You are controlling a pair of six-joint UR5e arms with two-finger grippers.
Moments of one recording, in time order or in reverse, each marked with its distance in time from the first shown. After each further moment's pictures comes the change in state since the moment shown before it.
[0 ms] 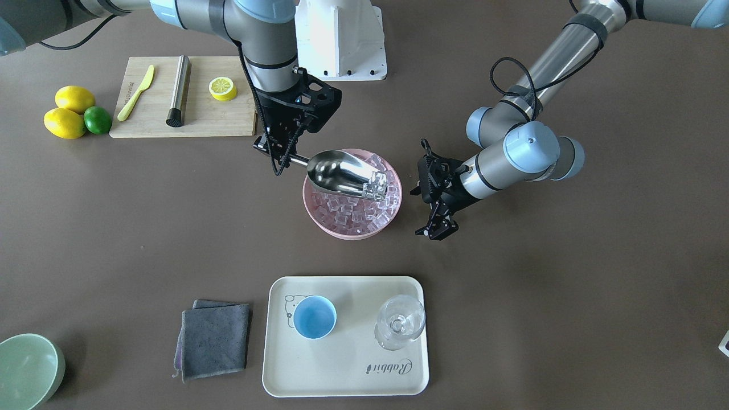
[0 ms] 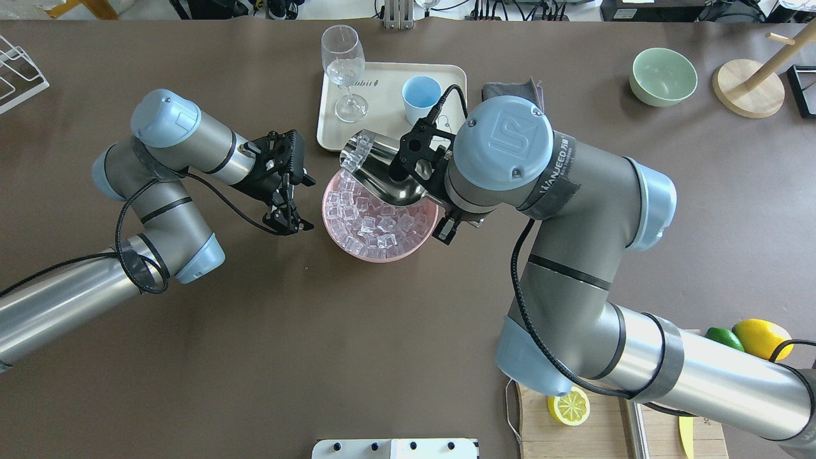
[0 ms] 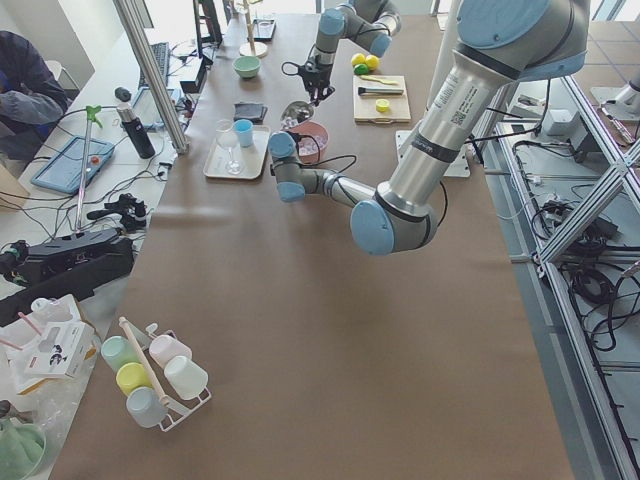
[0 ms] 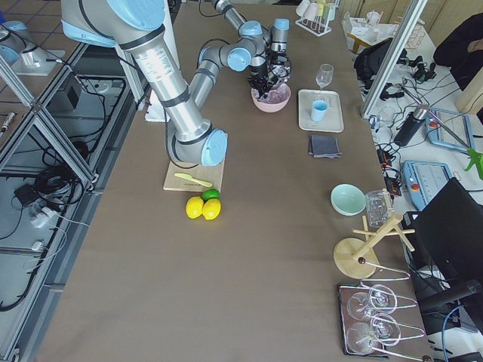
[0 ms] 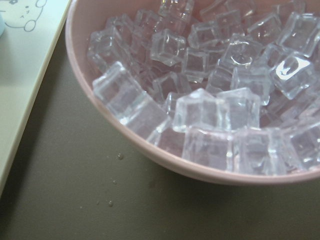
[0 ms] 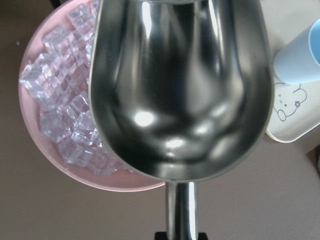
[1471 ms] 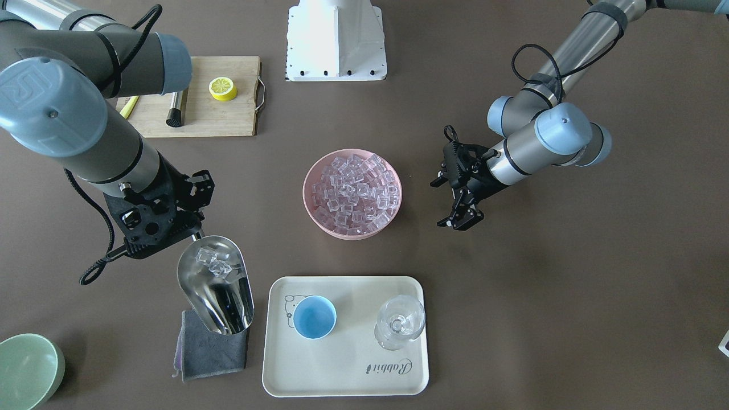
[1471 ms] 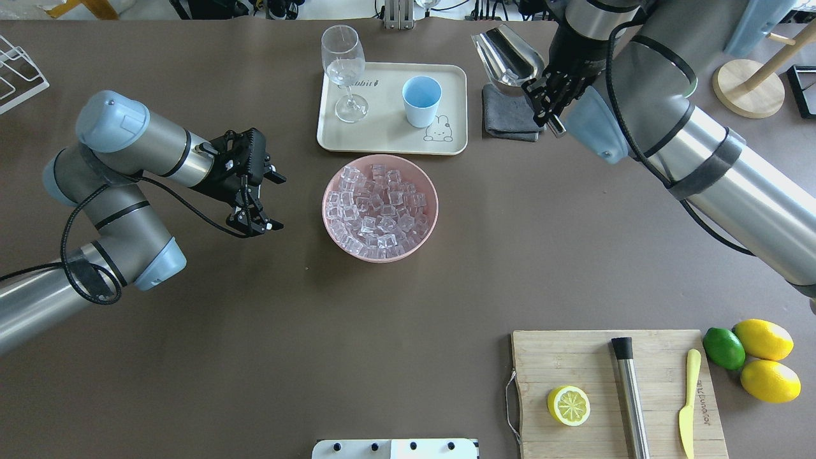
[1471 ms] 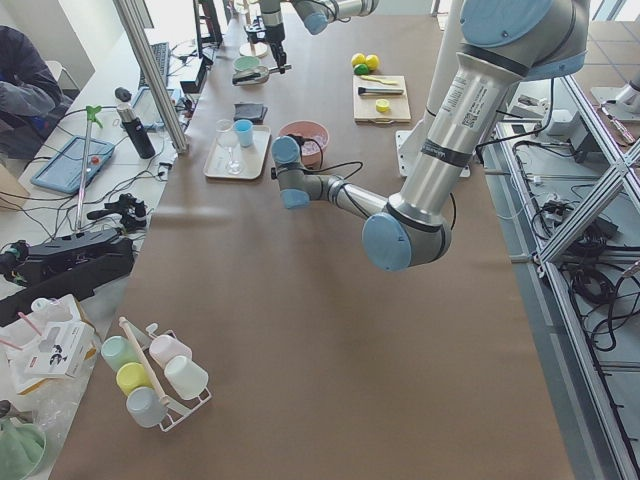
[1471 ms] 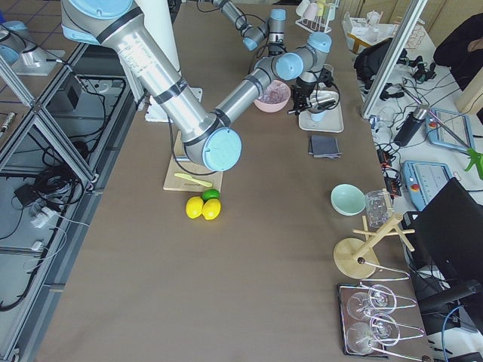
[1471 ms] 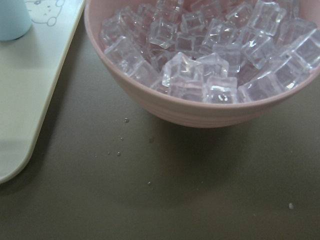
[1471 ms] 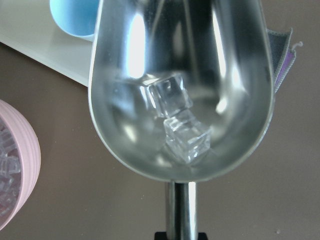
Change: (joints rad) left arm -0.037 0.120 -0.130 -0.010 0.002 0.005; right arm 0.429 0.056 -0.294 -0.093 0.537 0.133
